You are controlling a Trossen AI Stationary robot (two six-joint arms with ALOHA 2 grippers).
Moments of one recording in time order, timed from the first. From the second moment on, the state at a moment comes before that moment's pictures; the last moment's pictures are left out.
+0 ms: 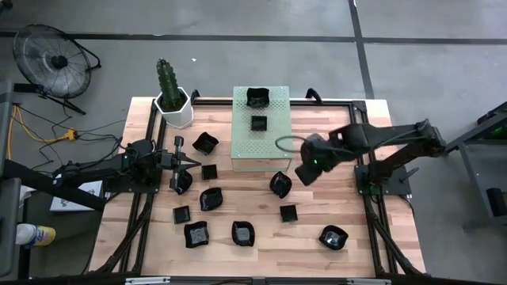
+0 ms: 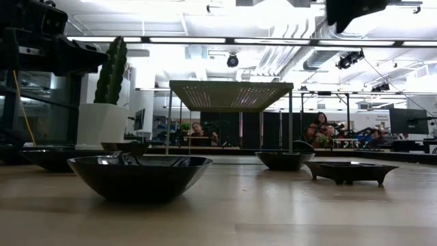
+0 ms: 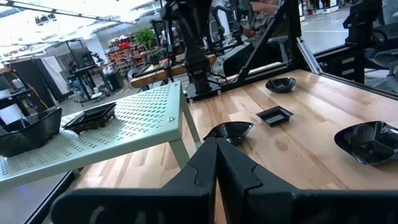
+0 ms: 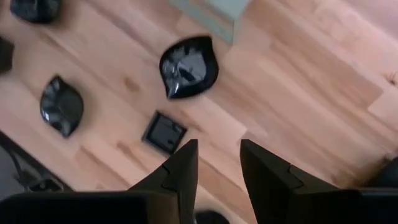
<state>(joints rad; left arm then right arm) 0.19 0.04 0.02 0.03 0.25 0.29 0.15 1.42 1.51 -1.37 0.07 1.11</state>
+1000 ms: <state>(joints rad) 0.19 0.04 0.02 0.03 0.25 0.29 0.40 1.46 1.20 -1.09 0.08 1.65</state>
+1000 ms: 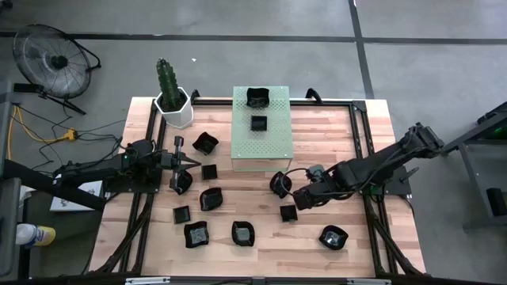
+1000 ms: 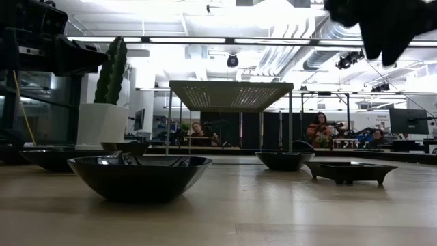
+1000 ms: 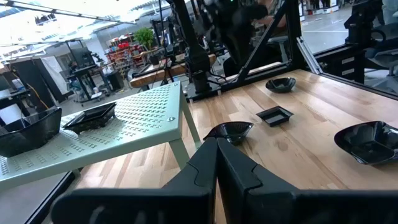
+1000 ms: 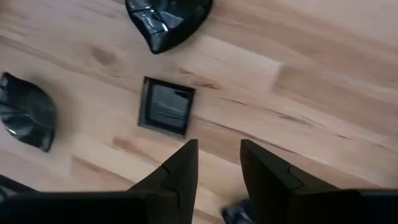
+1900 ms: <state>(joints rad) 0.19 0.04 0.02 0.03 0.25 0.29 0.26 1.46 0.71 -0.32 0.23 1.75</state>
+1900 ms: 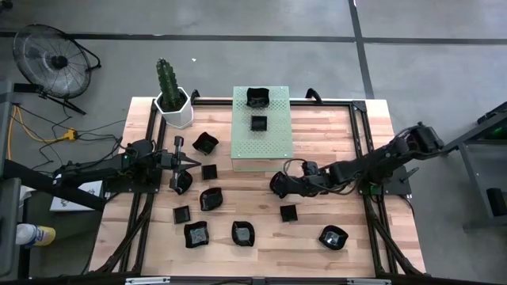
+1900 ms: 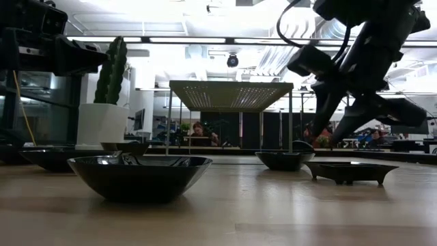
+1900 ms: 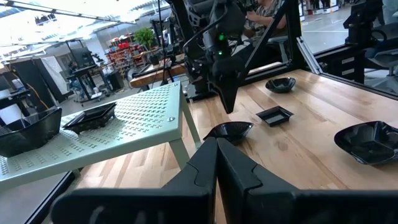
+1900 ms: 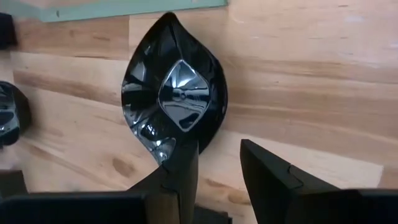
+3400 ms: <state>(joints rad) 0.19 0.04 0.02 0.03 0.25 0.29 0.24 1.58 0.71 -0.19 0.20 1.76</state>
